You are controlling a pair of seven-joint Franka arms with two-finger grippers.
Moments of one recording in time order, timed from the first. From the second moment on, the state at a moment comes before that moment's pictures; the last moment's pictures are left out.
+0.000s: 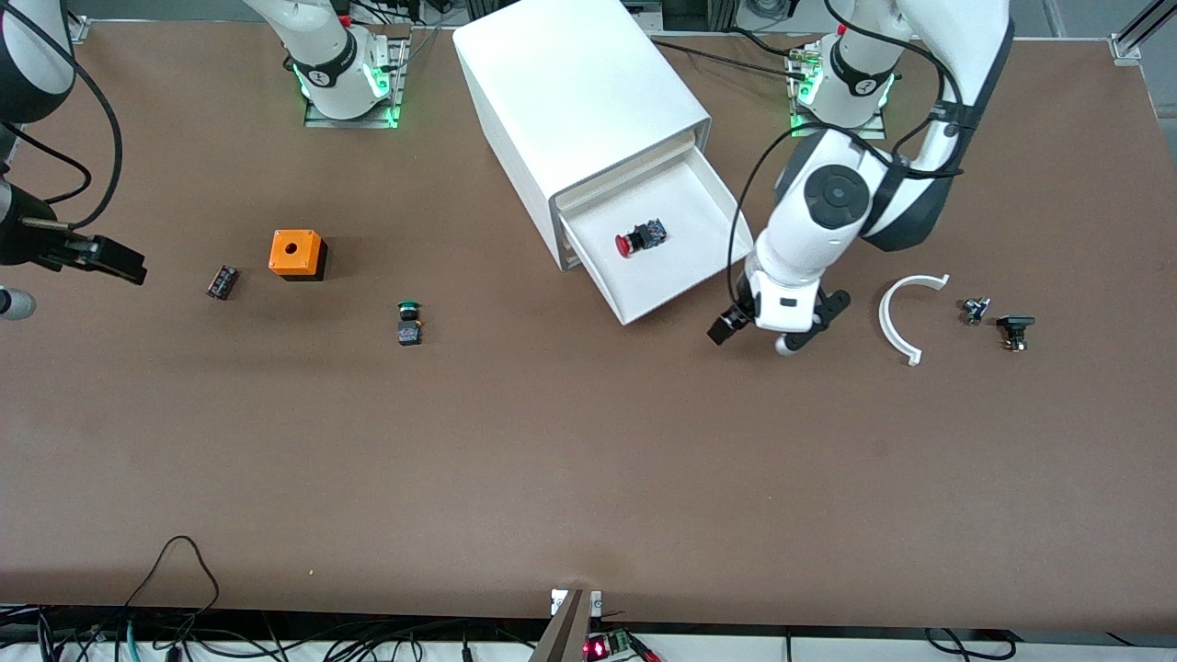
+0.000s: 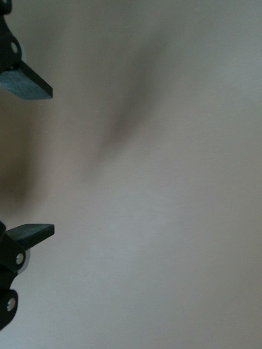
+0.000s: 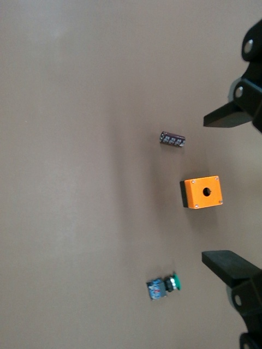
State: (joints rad) left arm -0.25 0.31 -0.24 -1.99 0.00 2.37 -1.20; right arm -0.02 0.14 -0.02 -1.53 -0.09 1.60 0.08
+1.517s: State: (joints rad) left arm -0.30 0.31 -0.48 -2.12 0.00 2.38 -1.21; right arm -0.01 -0.05 -0.06 -1.79 -0.06 1.74 -0.02
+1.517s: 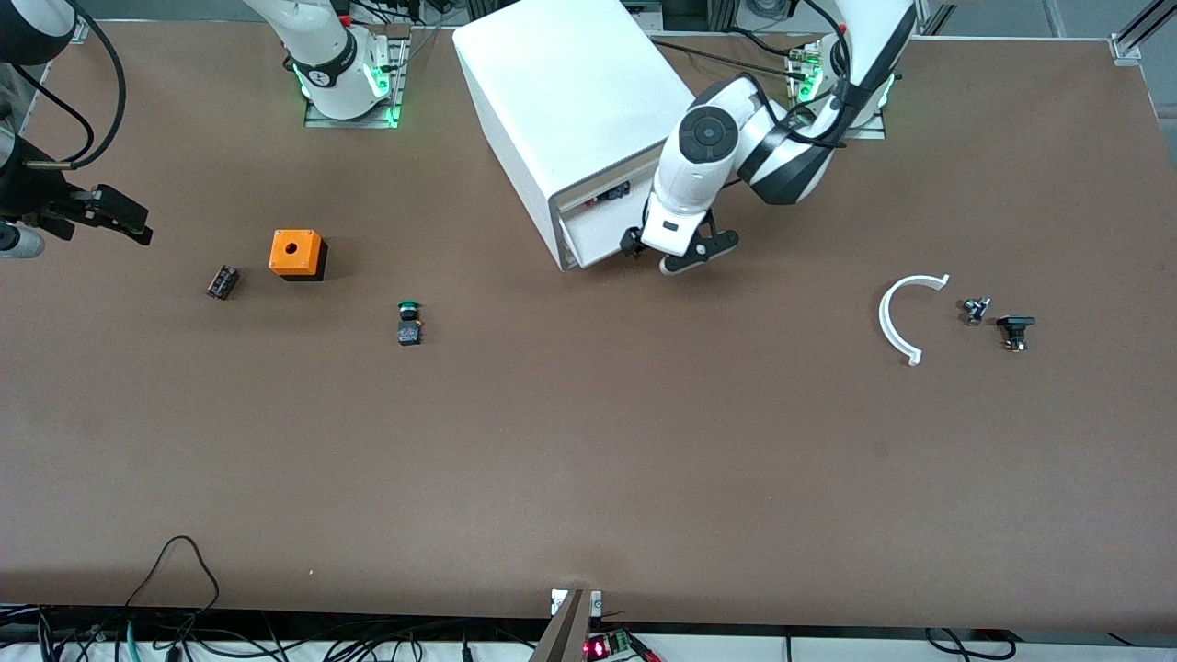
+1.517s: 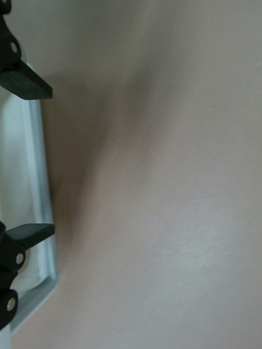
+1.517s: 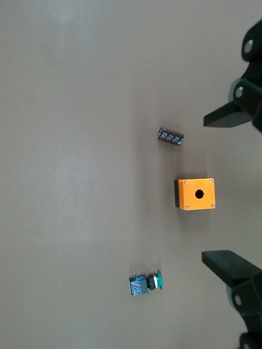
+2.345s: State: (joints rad) left arm -0.30 0.31 -0.54 -2.12 0.00 2.38 -1.21; right arm -0.01 -0.05 -0.06 -1.77 -0.06 1.75 -0.01
